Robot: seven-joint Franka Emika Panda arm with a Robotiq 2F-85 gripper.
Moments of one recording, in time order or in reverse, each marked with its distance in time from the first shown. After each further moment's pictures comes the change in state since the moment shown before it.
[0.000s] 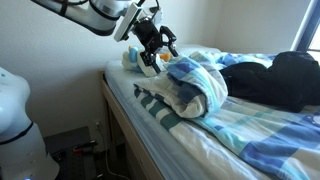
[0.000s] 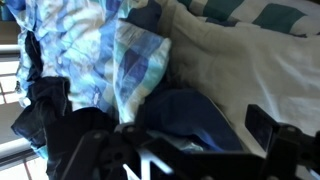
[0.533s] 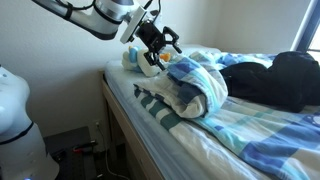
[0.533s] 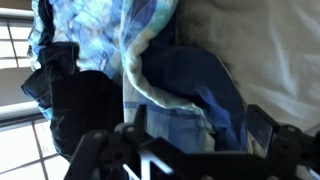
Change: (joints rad) arm 0.019 0.054 0.022 0.016 -0.092 0.089 0.000
